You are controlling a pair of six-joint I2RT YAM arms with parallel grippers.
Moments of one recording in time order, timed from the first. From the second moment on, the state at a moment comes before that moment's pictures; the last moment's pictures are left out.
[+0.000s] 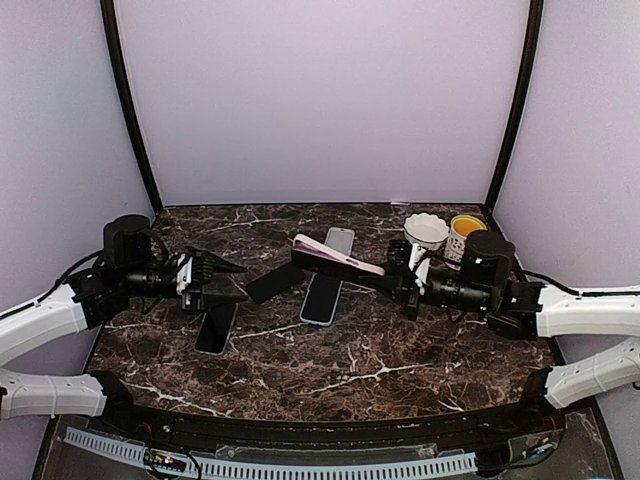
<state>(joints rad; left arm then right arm) -0.58 0.91 0.64 -0.05 0.75 0.80 0.94 1.12 0.60 0.40 -0.29 -0.42</state>
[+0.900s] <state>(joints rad) -0.58 0.89 0.52 0.65 1.20 0.23 0.92 1.31 0.66 0.84 -0.69 -0.07</state>
